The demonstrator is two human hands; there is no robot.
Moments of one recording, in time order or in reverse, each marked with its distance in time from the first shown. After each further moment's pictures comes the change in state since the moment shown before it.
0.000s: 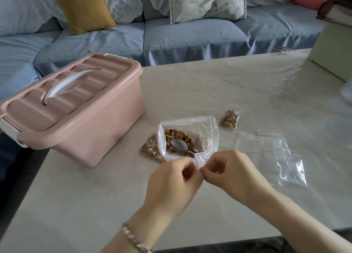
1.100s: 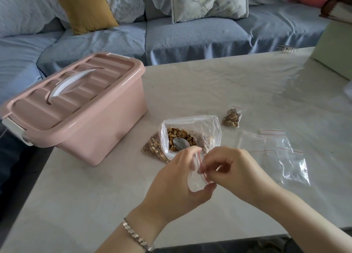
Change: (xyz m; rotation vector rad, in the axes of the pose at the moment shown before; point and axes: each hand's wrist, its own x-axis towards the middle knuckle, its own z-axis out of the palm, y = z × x) left_hand -0.004 -0.010 0.001 0.037 -0.044 0.244; right_hand -0.004 -0.005 -0.003 0.066 -0.069 -0.233
